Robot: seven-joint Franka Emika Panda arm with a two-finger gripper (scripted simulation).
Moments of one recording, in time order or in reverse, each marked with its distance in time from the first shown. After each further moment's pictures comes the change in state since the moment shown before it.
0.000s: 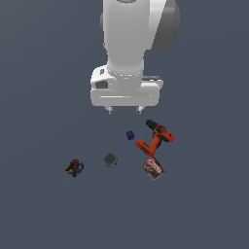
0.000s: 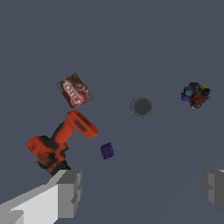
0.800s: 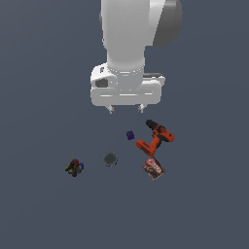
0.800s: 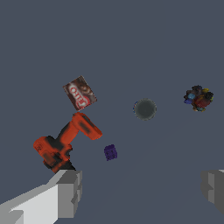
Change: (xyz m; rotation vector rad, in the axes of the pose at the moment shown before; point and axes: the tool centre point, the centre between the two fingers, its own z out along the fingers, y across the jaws) arm 0.004 -0.004 -0.008 0.023 0.010 -0.011
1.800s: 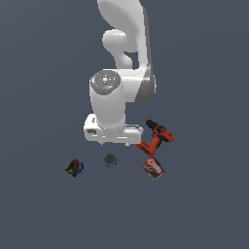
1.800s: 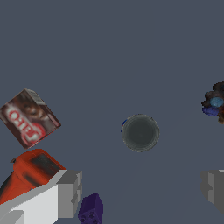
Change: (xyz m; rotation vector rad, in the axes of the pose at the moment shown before) arm 0.048 0.049 0.142 -0.005 0.014 0.120
